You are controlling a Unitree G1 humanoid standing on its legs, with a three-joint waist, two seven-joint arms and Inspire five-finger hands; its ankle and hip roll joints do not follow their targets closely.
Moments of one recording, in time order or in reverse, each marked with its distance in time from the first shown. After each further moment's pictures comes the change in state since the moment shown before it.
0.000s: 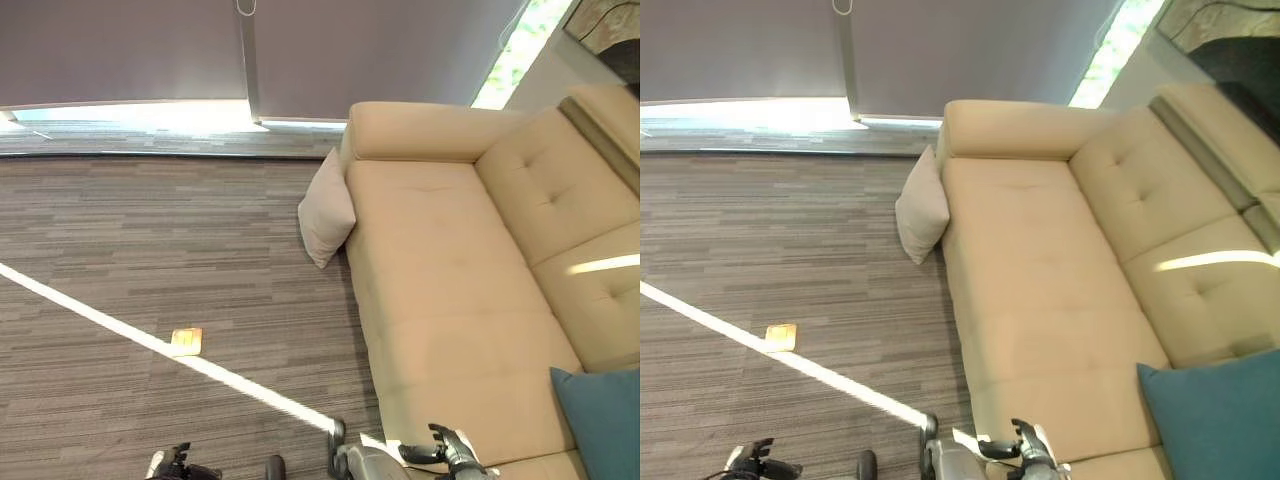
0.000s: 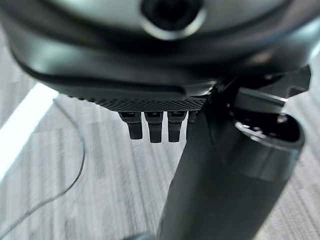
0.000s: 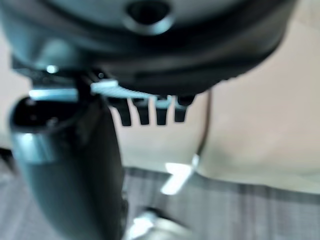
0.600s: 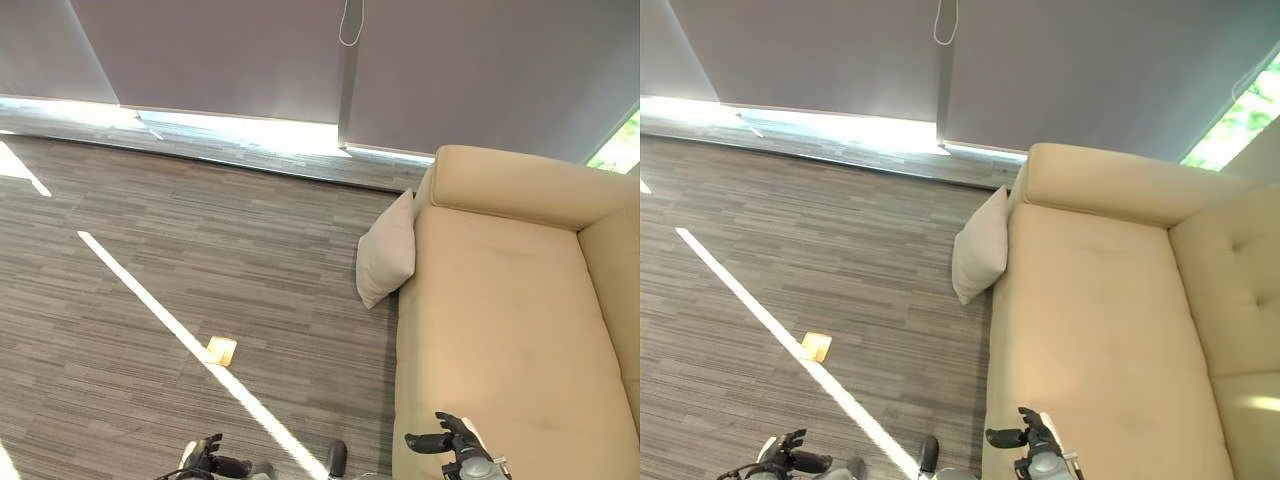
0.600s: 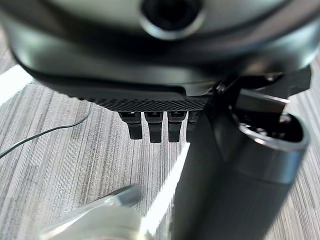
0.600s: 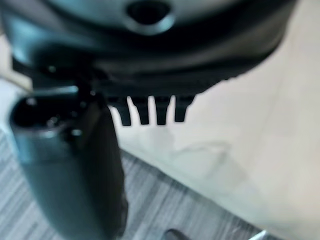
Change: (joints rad) left arm 0.007 -0.044 -0.014 -0.042 -0.001 -0.010 -0.019; right arm -0.048 -0.047 0.017 0.028 -0.013 -0.008 -0.004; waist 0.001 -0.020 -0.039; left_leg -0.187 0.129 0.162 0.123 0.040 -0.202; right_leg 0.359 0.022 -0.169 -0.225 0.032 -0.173
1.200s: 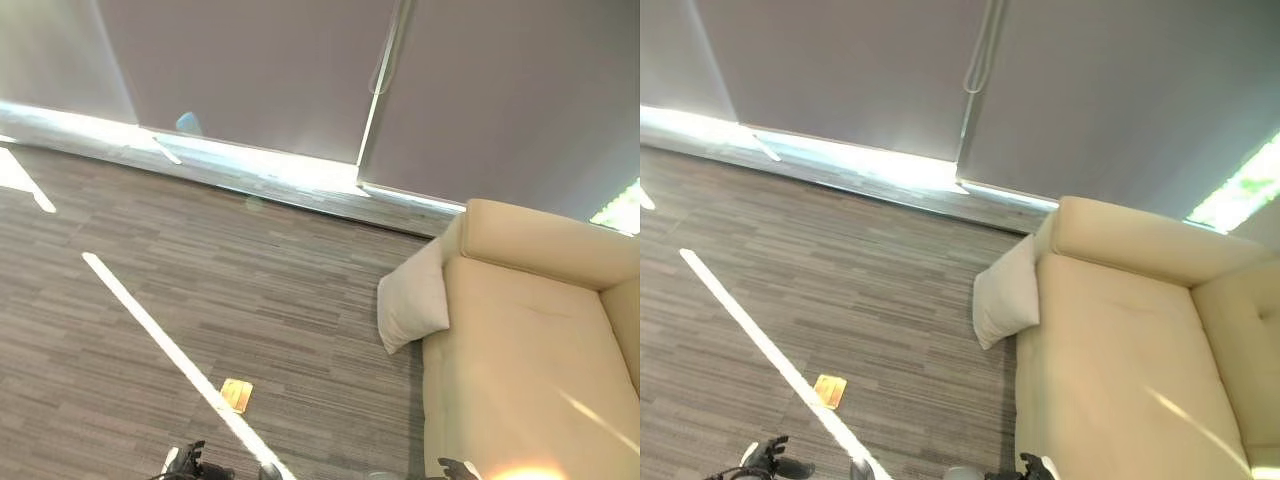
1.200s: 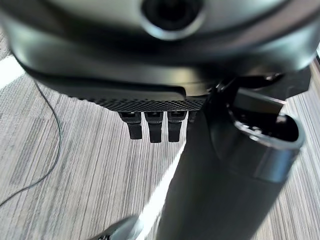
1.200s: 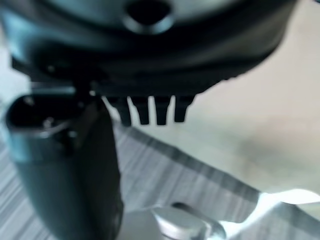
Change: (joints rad) left arm -0.029 0.059 -0.018 0.043 0.001 0.014 0.006; right arm 0.057 0.050 0.000 0.032 -0.022 0.022 -0.008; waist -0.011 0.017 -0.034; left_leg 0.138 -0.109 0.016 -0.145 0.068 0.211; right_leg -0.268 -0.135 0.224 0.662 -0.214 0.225
